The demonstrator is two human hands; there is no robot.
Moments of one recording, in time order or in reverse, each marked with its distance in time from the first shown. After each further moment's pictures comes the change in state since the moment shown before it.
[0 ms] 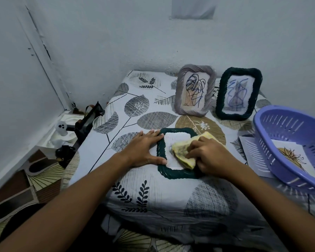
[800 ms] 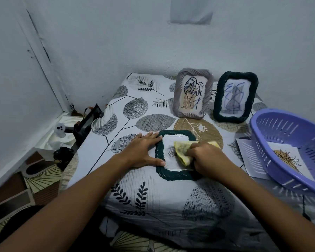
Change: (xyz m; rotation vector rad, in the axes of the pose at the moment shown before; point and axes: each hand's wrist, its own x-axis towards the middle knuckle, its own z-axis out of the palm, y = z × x) left_hand 0.001 0.000 0.000 0.015 0.013 -0.001; right_hand 0.003 -0.021 -0.012 -0.077 -0.104 0.218
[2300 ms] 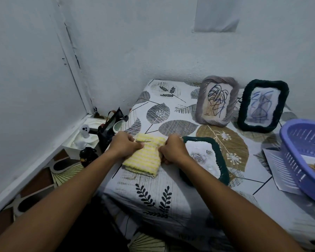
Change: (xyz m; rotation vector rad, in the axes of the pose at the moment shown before) left_hand -0.053 -0.059 -0.060 -0.473 0.398 -0.667; right_hand 0.122 -0.113 0.028 0.794 0.049 0.419
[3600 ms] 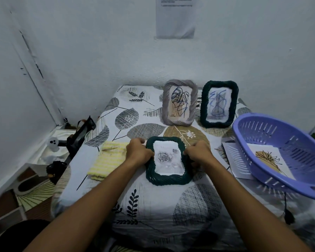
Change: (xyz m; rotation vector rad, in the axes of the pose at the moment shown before) left_hand -0.044 0.096 0.108 -0.146 -0.065 -0.075; right_hand -0.033 0.104 -0.121 0.254 0.154 0.400
